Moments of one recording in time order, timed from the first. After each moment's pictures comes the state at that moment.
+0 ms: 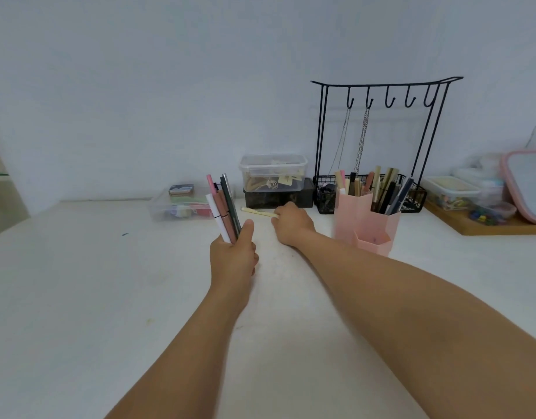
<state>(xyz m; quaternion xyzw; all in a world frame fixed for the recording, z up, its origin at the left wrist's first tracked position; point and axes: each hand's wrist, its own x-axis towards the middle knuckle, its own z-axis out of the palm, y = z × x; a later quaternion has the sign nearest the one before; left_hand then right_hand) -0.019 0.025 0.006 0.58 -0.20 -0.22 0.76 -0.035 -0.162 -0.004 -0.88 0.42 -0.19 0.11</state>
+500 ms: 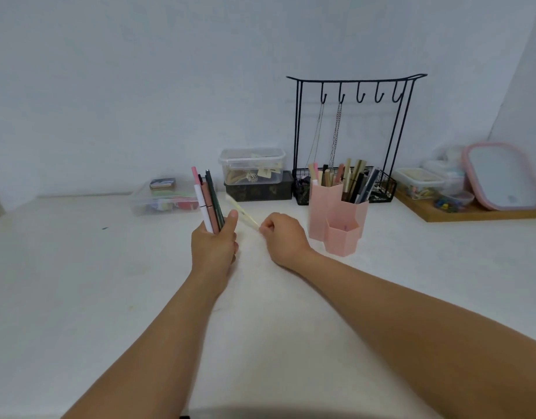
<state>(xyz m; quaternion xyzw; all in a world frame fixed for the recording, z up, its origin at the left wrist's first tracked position) -0.024 0.029 0.009 0.60 -0.24 -0.21 0.73 -0.109 -0.086 0.000 -0.86 0.37 -0.29 0.22</state>
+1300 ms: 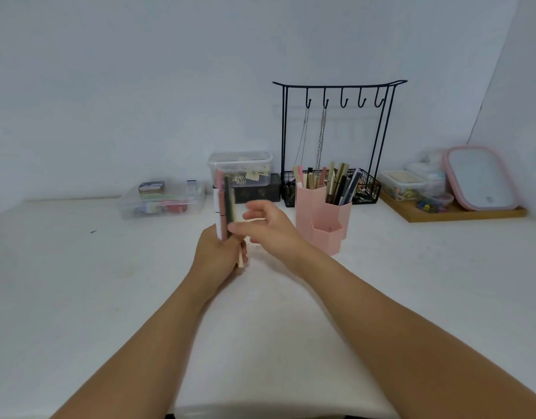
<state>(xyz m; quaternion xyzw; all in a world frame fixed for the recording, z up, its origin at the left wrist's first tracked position) -0.043 0.034 0.013 0.66 -0.40 -0.17 0.61 -0.143 -0.047 0.040 -0.73 0.26 -0.31 0.56</state>
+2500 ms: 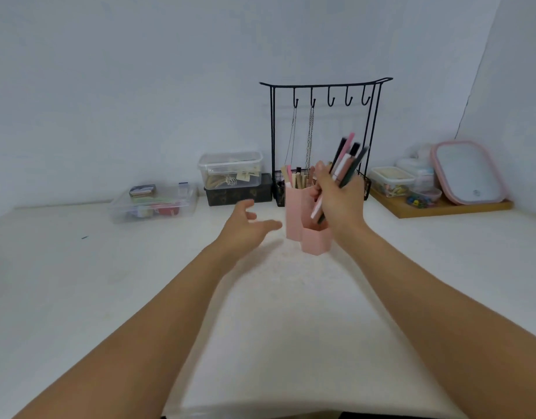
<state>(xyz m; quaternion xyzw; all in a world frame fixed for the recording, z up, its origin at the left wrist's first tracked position) -0.068 -0.009 0.047 0.70 -0.43 -0.27 0.49 -0.217 -0.104 0.074 -0.57 0.33 -0.60 0.46</state>
